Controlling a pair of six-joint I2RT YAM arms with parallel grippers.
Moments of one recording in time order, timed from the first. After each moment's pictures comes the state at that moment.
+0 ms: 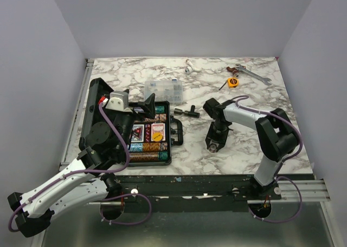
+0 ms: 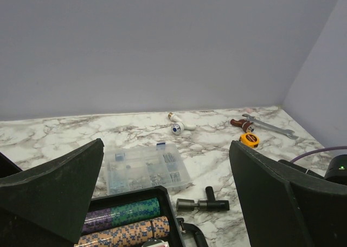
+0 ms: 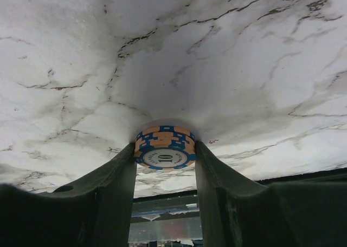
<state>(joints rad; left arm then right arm) -0.93 0.67 0.77 0.20 -0.64 0.00 0.54 1.78 1.06 -0.91 -0.04 0.91</state>
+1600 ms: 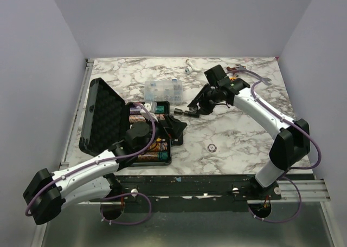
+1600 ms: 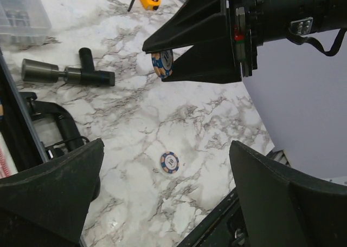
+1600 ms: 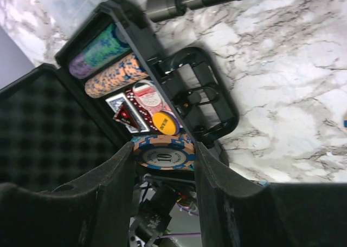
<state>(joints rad) -0.89 0.92 0.50 0.27 -0.20 -0.73 0.54 1.65 1.44 -0.82 -0.15 1.19</state>
